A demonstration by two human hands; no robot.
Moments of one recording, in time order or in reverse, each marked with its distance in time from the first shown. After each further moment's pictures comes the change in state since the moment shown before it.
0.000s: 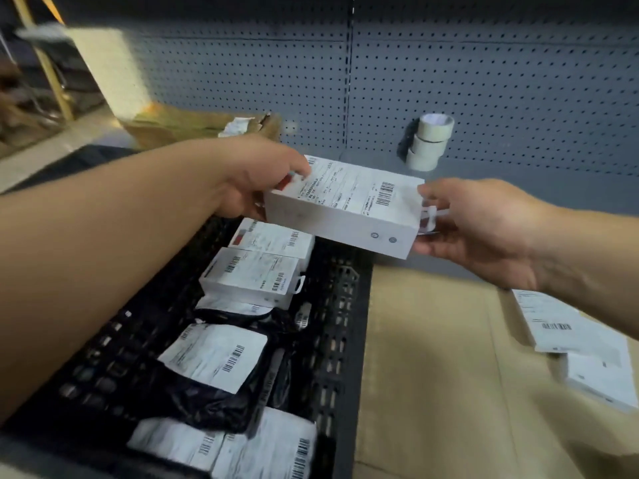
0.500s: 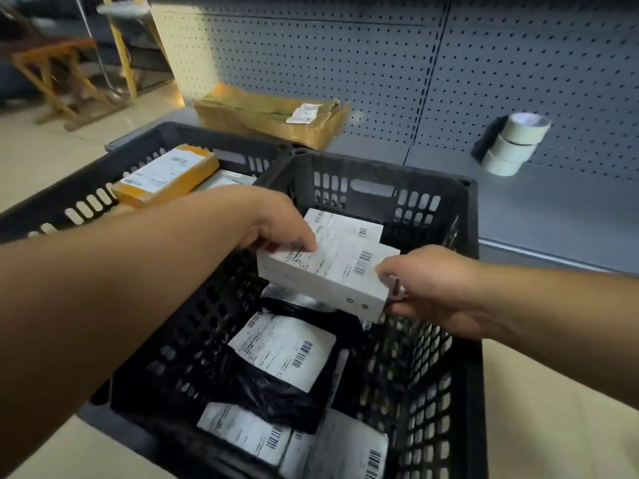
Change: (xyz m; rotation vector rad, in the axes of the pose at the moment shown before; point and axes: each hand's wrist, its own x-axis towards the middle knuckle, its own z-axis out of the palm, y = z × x) left_hand 0.020 -0.101 -0.079 0.531 -0.050 -0.248; right_hand 0.033 0.058 0.145 -0.258 -0.194 0.301
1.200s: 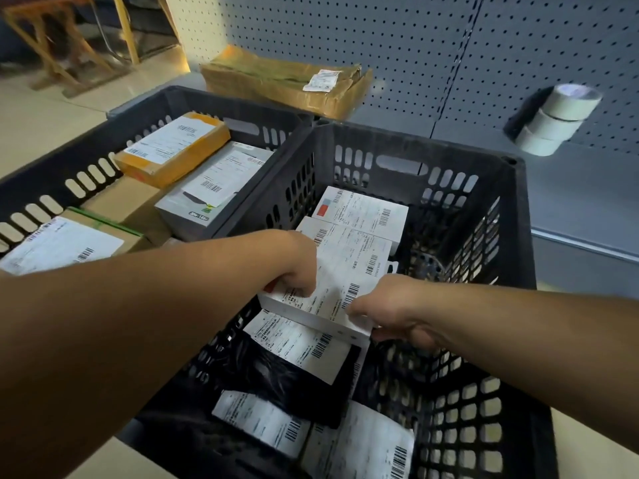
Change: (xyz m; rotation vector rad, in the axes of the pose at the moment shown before) left_hand 0.029 -0.034 0.055 0.812 -0.145 0.063; right_hand 0.063 0.042 0.067 -0.413 -0.047 0.143
